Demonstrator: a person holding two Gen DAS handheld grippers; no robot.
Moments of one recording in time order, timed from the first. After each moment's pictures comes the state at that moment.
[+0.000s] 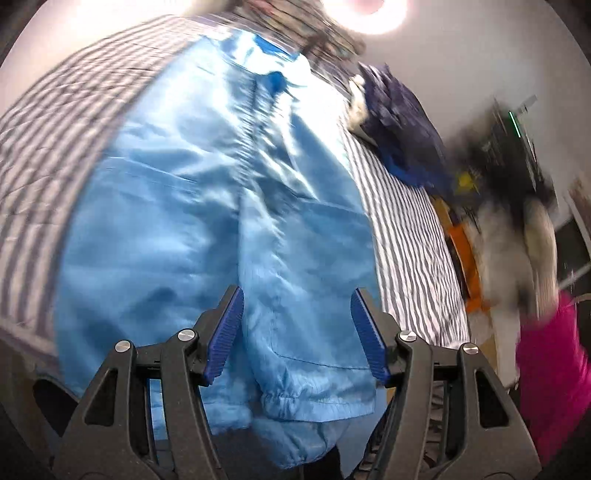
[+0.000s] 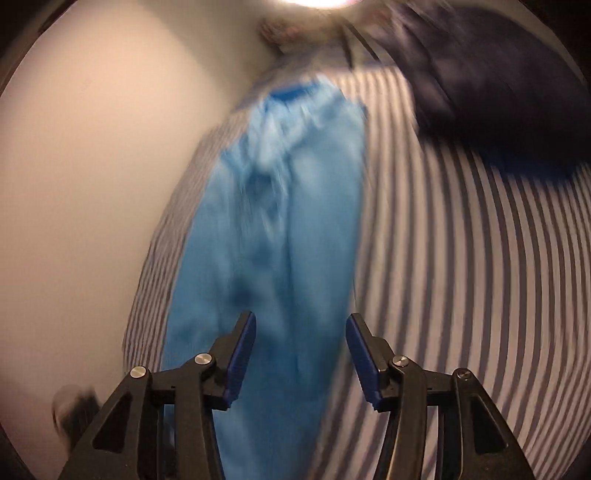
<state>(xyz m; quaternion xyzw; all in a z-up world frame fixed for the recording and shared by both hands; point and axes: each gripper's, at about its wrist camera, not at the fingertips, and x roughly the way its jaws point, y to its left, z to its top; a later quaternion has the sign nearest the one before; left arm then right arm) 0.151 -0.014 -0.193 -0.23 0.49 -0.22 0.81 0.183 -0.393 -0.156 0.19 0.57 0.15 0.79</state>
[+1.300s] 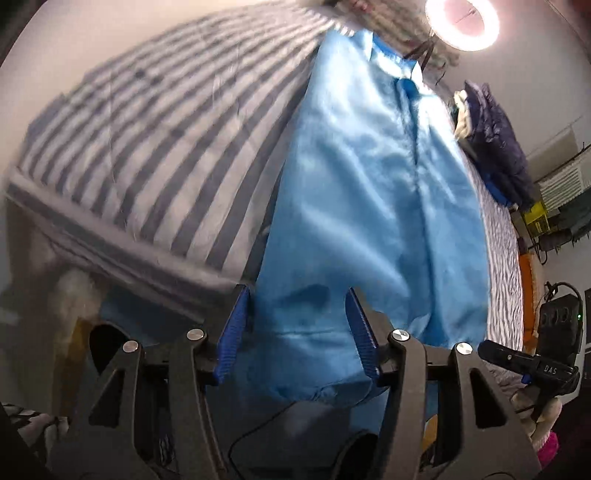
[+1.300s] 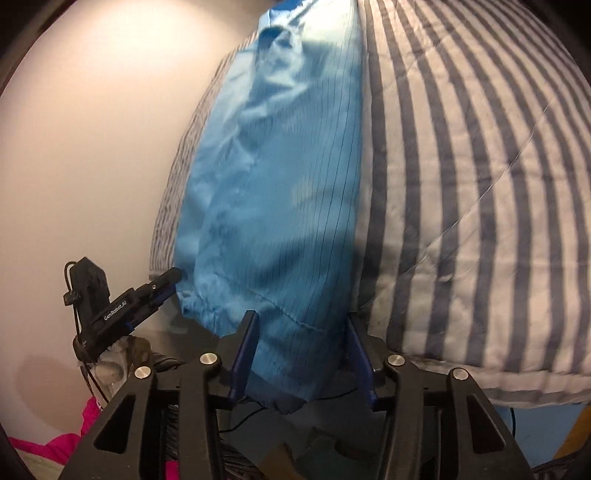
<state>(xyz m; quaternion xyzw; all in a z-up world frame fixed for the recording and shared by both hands) 0.119 0.065 -0.236 -0.22 0.55 -0.07 0.80 0.048 -0.353 -0.248 0.24 0.61 0.22 0.73</state>
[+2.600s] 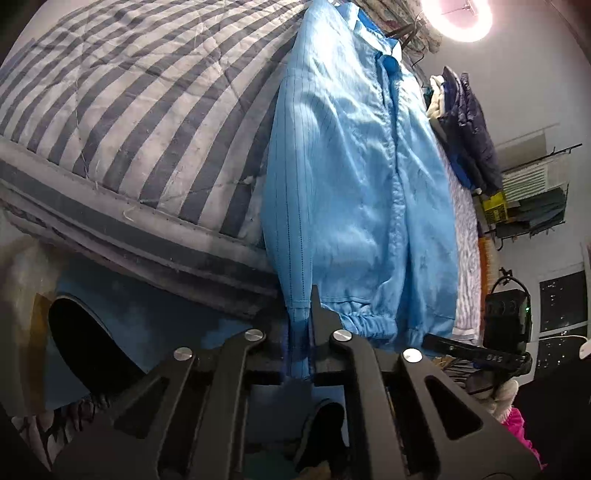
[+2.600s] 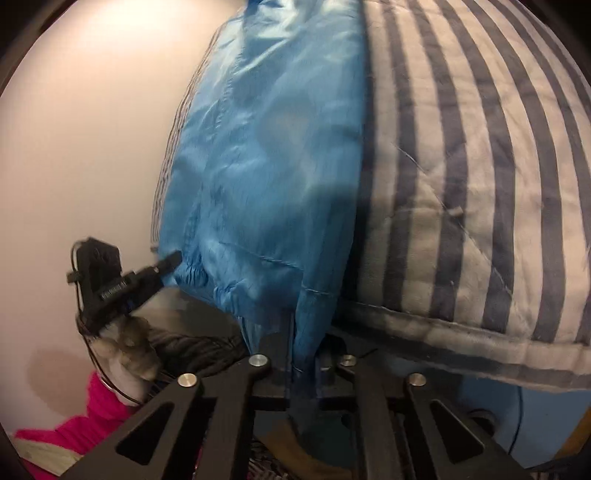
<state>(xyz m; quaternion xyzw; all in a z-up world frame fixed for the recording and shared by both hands) 0.117 0.075 -0.245 -0.28 0.57 -0.16 0.75 0.043 -0.334 -0.265 0.24 0.64 0.26 0.69</state>
